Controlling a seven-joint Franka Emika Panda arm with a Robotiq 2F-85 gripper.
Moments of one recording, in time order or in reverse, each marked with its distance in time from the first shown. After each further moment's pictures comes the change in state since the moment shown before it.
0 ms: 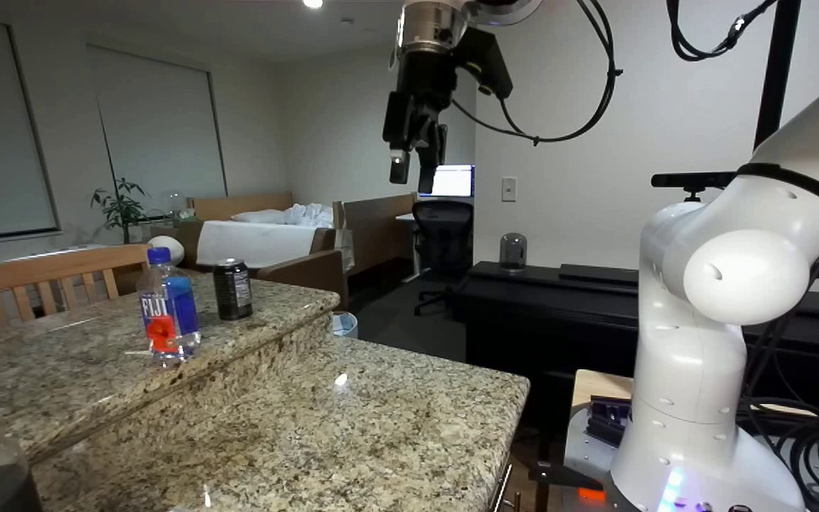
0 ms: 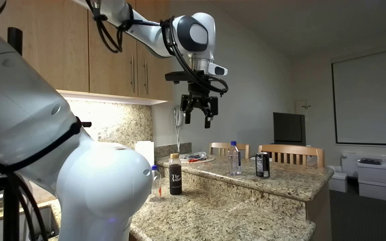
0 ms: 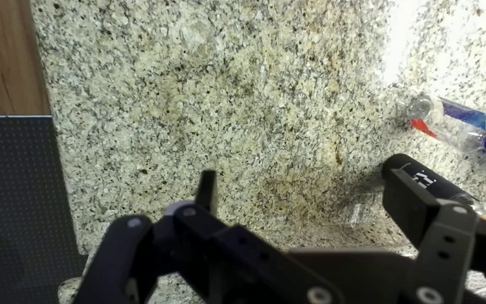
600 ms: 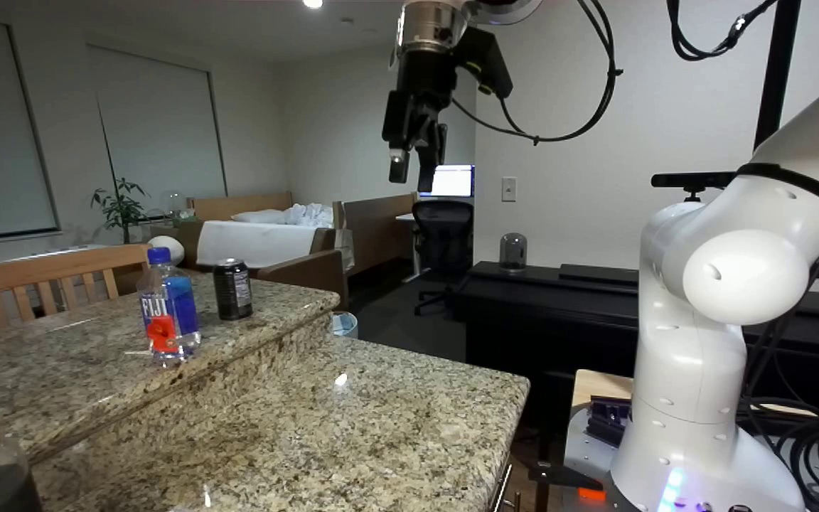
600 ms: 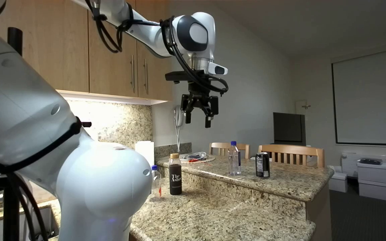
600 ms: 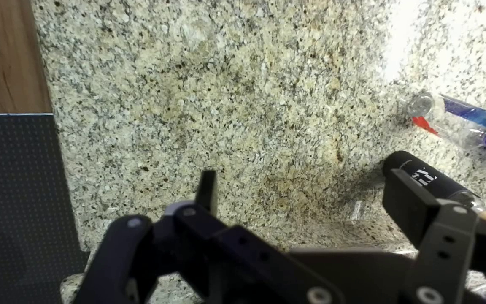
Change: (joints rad) arm -0.005 -0.001 0.004 0.002 0.000 0.006 0.001
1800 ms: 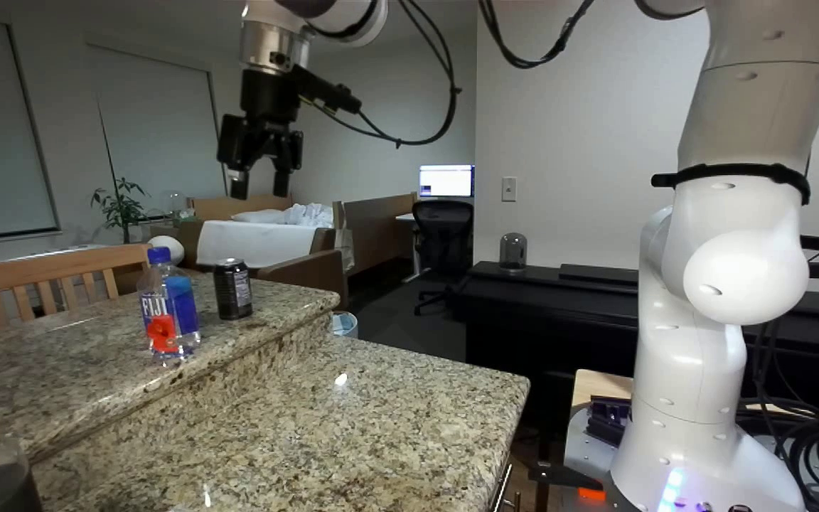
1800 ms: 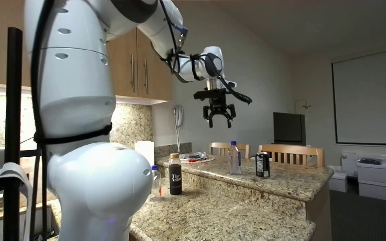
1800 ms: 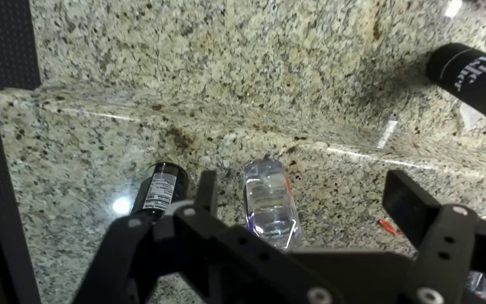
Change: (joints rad) arm 0.005 0.619 0.135 0.472 -0.140 0.282 -0.001
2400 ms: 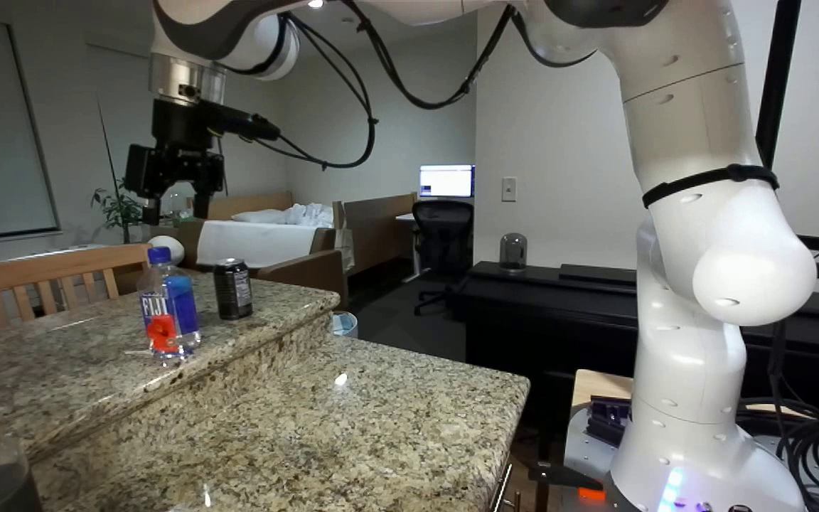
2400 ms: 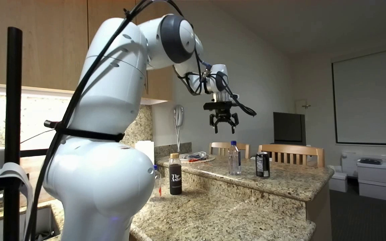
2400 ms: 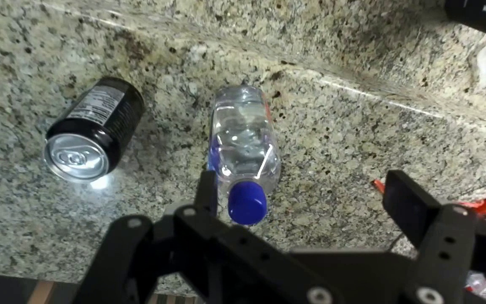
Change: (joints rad) arm 0.065 0.375 0.003 0.384 -0.062 0.019 0.000
